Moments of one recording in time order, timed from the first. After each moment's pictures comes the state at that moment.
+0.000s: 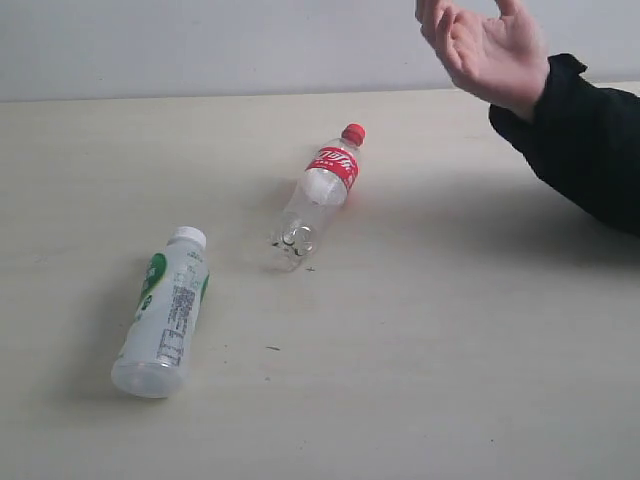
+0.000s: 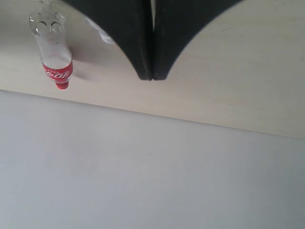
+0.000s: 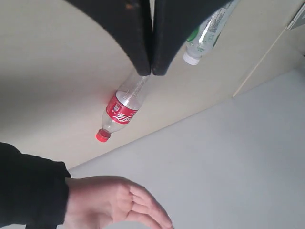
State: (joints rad) left arm -0.05 0.01 0.00 0.14 0.13 -0.37; right arm 0.31 0.01 -0.09 0.50 0.35 0.14
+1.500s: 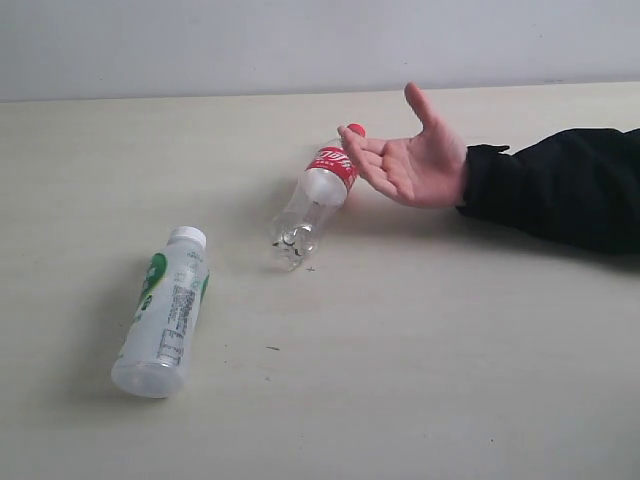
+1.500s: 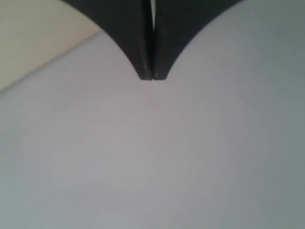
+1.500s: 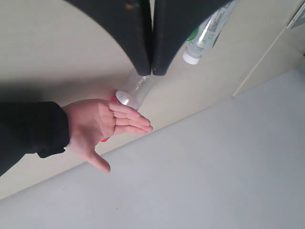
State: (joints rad) left arm -0.04 1.04 -0.96 0.19 0.08 0.39; right arm 0.31 0.01 -0.09 0.50 0.35 0.14
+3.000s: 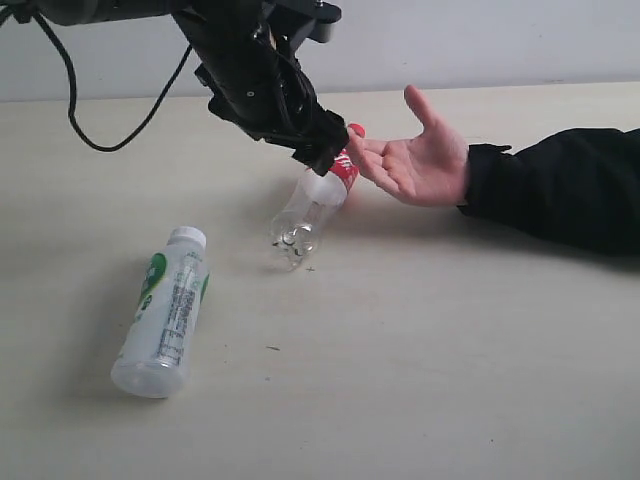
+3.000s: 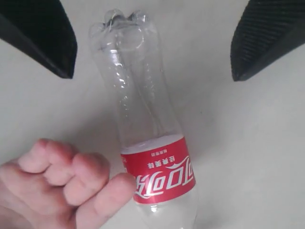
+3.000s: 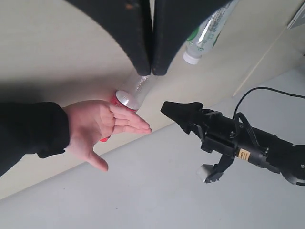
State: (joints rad) left arm -0.51 2.06 -1.70 0.01 0.87 0.06; right arm 0.31 0.01 -0.09 0.50 0.35 0.14
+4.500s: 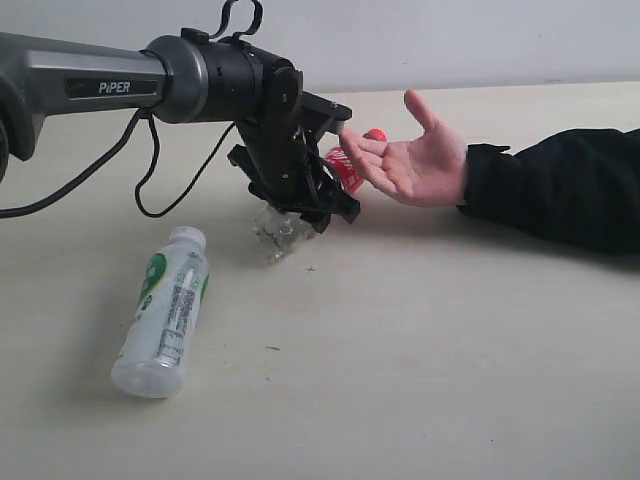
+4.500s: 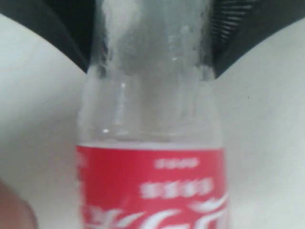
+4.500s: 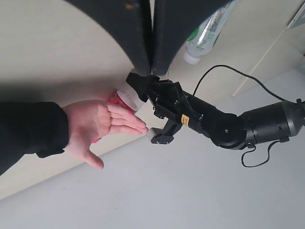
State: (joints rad) left arm -0.51 2.33 -1.76 0.01 0.78 -0.02; right arm 0.31 0.01 -0.09 0.50 0.35 0.14
